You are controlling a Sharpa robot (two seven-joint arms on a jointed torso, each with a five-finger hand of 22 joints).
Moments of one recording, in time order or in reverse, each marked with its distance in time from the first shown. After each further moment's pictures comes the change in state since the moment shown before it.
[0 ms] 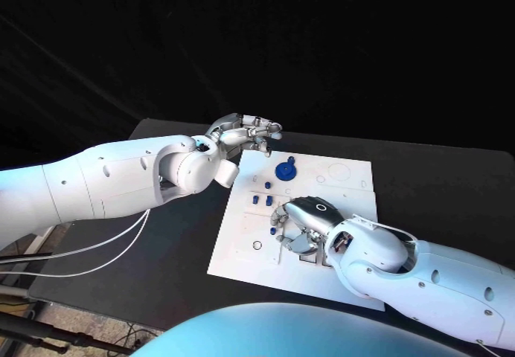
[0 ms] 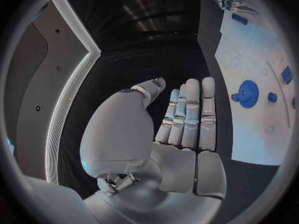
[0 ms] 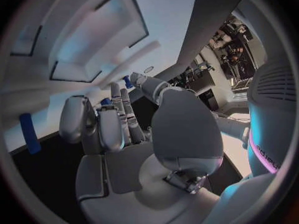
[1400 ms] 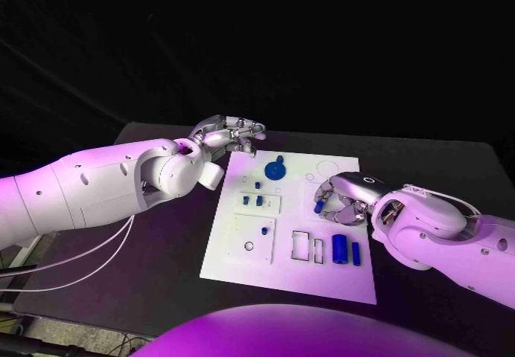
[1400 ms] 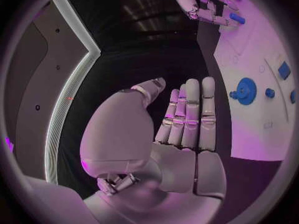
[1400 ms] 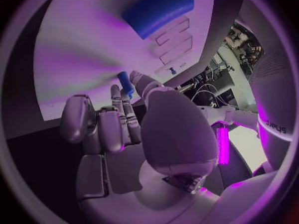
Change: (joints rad) left arm 0.000 -0.011 0.000 -0.004 0.000 0.020 -0.003; left_hand 0.000 0.000 0.000 0.000 0.000 0.000 0.000 0.000 0.000 0.000 0.000 0.000 0.000 0.000 0.000 0.000 0.001 0.000 0.000 0.000 -0.004 -0.001; right arm 0.115 -0.220 0.018 0.029 0.092 0.093 -0.017; right_hand 0.168 0.058 -0.266 0.143 0.032 0.019 -0.015 -0.040 -0.074 -0.085 -0.007 0.159 -0.043 0.000 0.000 0.033 -0.016 0.016 0.013 -0.005 -0.013 0.000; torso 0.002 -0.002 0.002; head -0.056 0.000
